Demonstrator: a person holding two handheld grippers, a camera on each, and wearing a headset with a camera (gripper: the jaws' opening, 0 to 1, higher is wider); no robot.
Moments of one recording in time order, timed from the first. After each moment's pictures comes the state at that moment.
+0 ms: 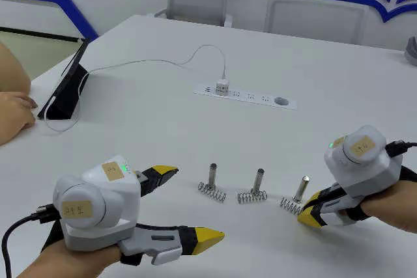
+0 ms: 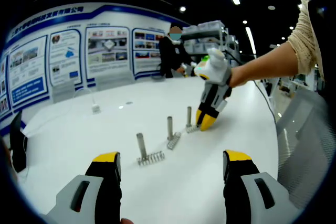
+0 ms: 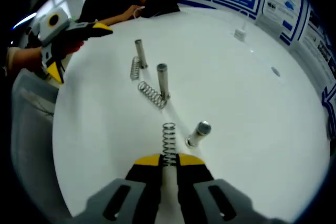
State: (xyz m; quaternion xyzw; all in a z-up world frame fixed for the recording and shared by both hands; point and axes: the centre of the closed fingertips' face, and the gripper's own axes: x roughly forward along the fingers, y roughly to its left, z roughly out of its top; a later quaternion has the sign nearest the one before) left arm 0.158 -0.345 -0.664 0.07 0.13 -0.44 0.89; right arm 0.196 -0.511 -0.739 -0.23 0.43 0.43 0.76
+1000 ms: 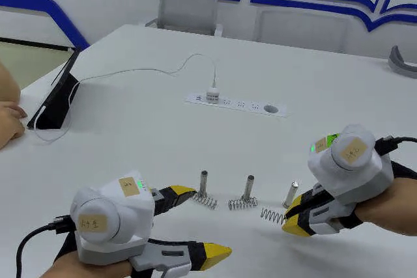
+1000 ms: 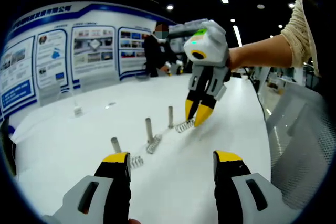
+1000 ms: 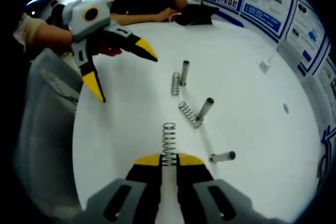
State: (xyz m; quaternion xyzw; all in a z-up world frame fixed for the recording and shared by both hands) left arm 0.145 -0.379 -0.671 0.08 0.13 -0.49 0.86; right arm 0.158 -0.473 -0.697 -0.30 0.38 0.50 0.71
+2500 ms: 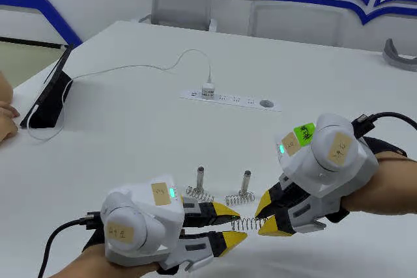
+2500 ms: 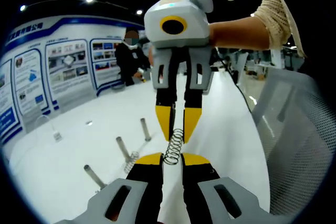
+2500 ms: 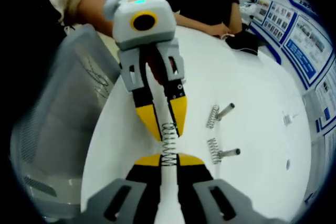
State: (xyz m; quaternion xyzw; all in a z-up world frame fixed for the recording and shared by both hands) left arm 0.125 -0.424 -0.668 0.14 0.08 -0.57 0.81; right arm 0.120 -0.431 -0.675 -0.40 0.31 0.61 0.61
